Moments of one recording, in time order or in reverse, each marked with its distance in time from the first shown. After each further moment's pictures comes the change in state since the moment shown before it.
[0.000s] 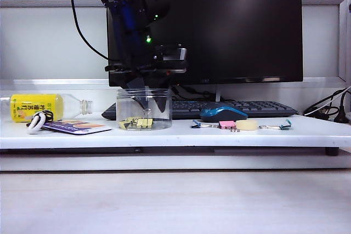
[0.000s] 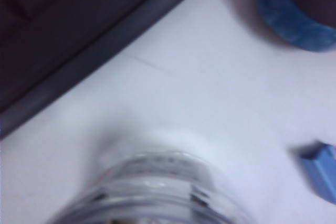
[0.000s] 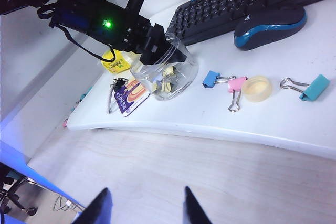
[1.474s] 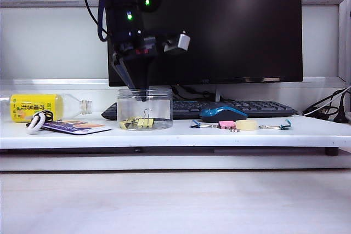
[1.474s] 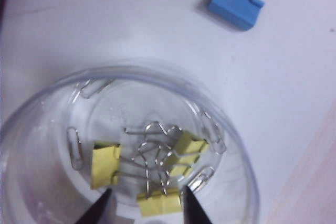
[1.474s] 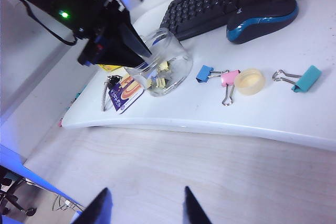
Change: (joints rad) left arm 0.039 0.057 0.246 -0.434 0.131 0.568; right arm 0.000 0.000 -0.001 -0.026 0.011 0.000
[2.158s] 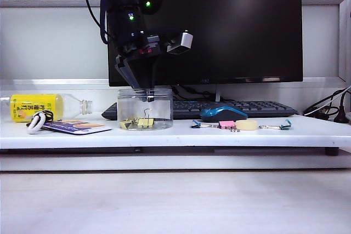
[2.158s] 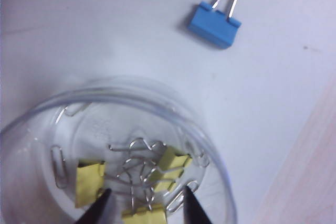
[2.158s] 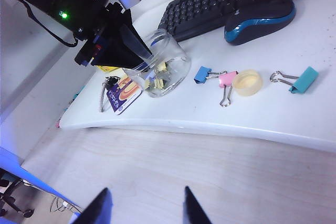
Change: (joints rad) left arm 0.000 0.005 0.002 0.009 0.067 0.000; right arm 0.000 0.000 0.000 0.000 0.008 -0.003
